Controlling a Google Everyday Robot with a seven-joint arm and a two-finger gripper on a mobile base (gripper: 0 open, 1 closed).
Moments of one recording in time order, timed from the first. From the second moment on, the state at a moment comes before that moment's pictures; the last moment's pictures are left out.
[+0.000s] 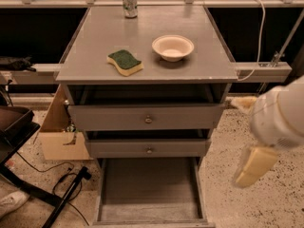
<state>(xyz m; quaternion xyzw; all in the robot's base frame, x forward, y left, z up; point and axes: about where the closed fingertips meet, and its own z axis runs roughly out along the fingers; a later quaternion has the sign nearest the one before) 0.395 -0.173 0.866 -0.63 0.74 0.01 0.21</state>
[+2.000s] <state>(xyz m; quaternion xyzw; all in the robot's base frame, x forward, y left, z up) 0.373 -0.184 0.519 -0.57 0.80 0.11 0.14</state>
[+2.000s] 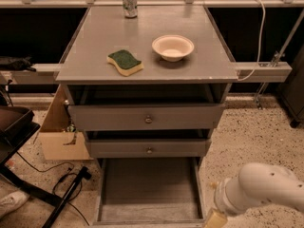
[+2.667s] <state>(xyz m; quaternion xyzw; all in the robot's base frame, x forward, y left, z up) 0.346 -0.210 0.362 -0.52 0.83 0.16 0.12</state>
